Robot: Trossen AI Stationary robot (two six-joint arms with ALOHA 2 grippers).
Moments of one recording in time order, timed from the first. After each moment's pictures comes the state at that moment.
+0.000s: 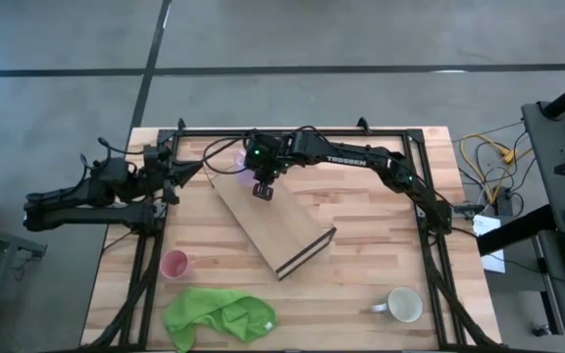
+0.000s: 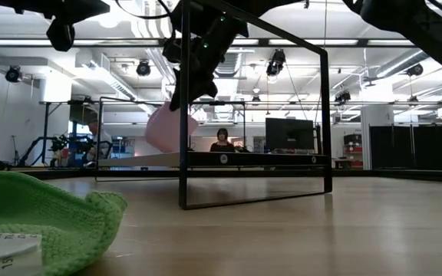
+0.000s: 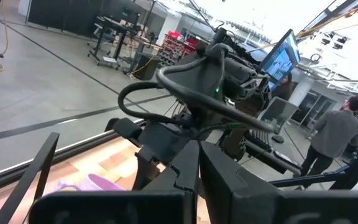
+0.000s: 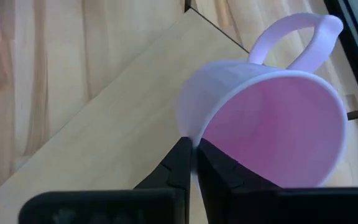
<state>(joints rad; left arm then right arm) 0.11 0.40 0.56 -0.17 -0.27 -0.43 -0.21 2.28 2.20 -0.88 -0.06 -0.03</state>
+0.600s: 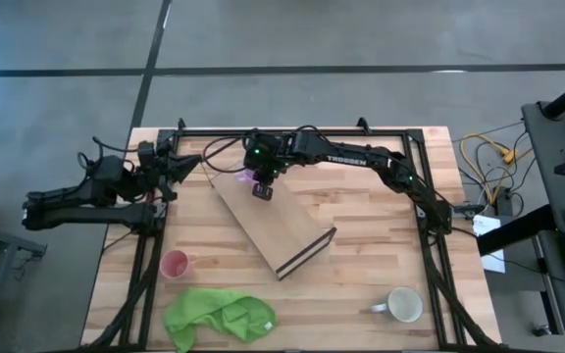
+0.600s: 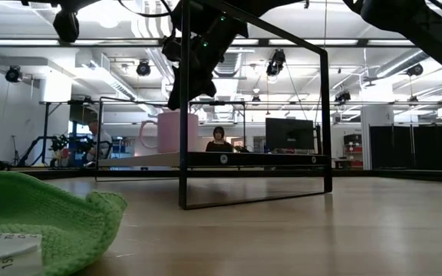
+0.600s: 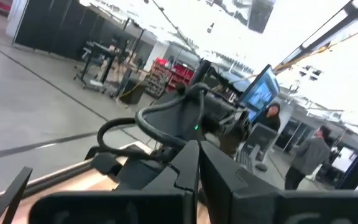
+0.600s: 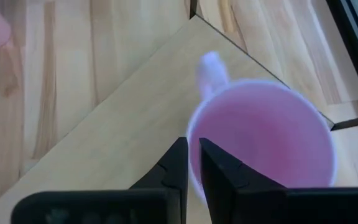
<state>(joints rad) 0.11 0.43 0.56 0.00 -0.27 -0.44 -0.21 2.28 2.20 -0.87 -0.09 -0.03</state>
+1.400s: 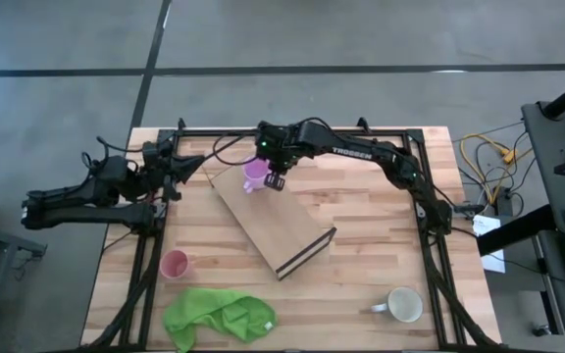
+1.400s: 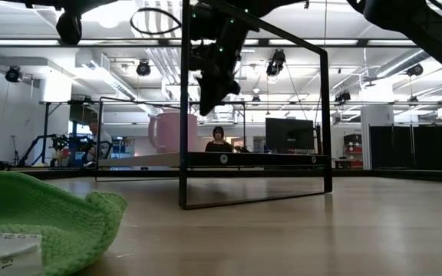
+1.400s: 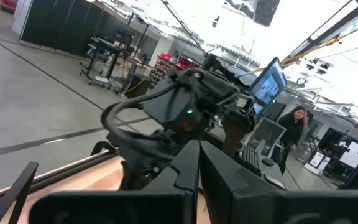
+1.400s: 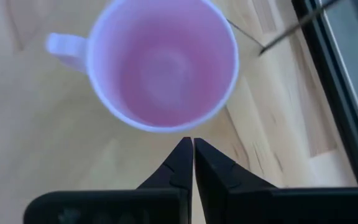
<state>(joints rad) 0.11 0.46 0.56 0.00 -0.28 -0.43 -0.26 2.24 2.20 -1.08 0.05 0.01</state>
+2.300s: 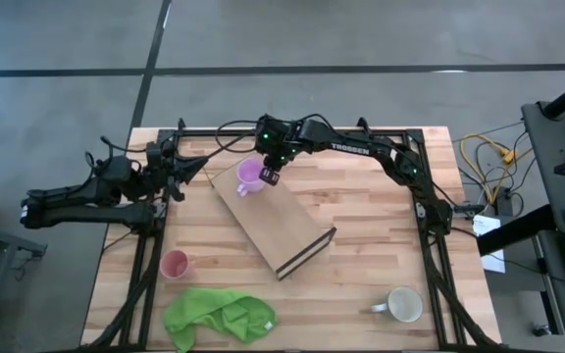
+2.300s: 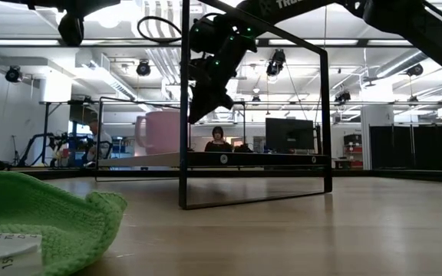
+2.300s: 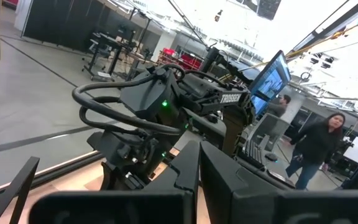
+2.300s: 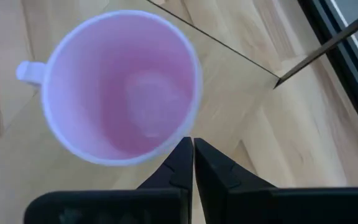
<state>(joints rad) 0.11 0.48 0.56 0.00 -0.28 -0.43 -0.32 2.24 2.10 -0.85 -0.09 0.02</state>
